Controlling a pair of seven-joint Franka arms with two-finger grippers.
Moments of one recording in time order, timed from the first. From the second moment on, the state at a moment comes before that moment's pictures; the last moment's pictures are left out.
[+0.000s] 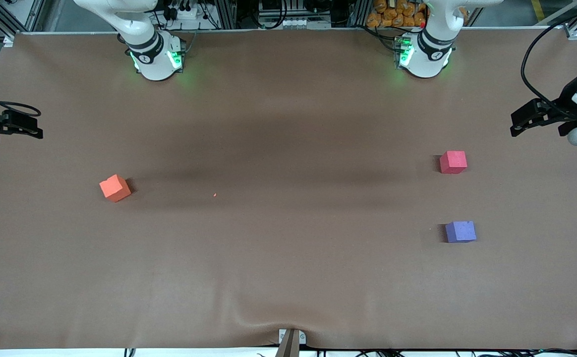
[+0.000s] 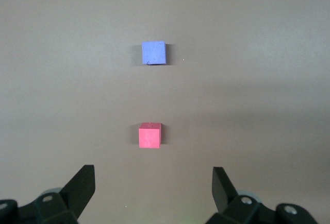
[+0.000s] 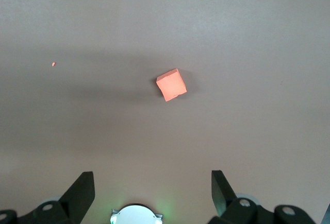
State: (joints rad) left arm -0.04 0.04 -0.04 -1.48 0.03 1.51 -0.07; right arm -0.06 0.15 -0.02 -1.39 -0.02 1.35 -0.20
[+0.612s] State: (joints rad) left arm -0.03 0.04 -0.04 -1.48 0.03 1.51 -0.07; right arm -0.06 0.30 -0.02 -1.49 -0.02 1.55 -0.20
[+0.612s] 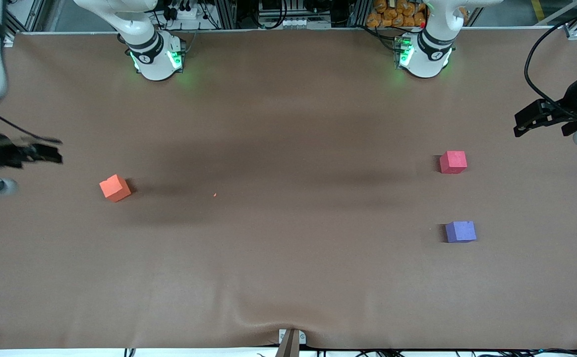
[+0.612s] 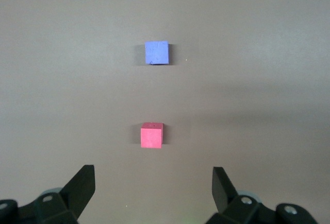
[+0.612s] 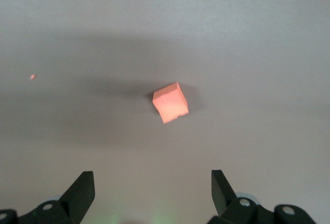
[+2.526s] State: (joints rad) left arm -0.03 0.04 -0.04 -1.48 0.03 1.51 -0.07; right arm -0.08 0.67 -0.01 -1.68 -0.02 1.85 -0.39
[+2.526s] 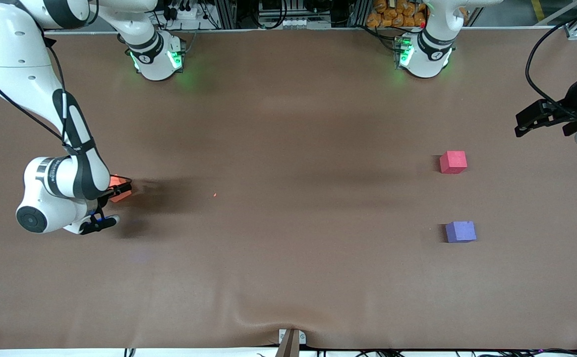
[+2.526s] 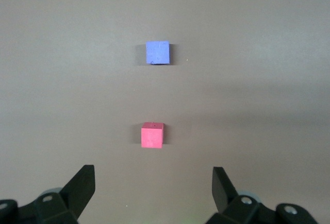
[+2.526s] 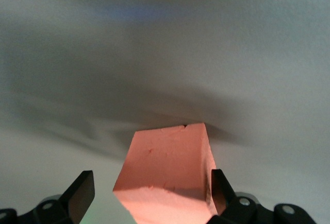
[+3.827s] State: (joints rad) left arm 0.00 0.04 -0.04 -1.48 0.01 1.51 -0.07; right arm -0.08 0.65 -0.01 -1.58 -0.02 1.87 -0.41
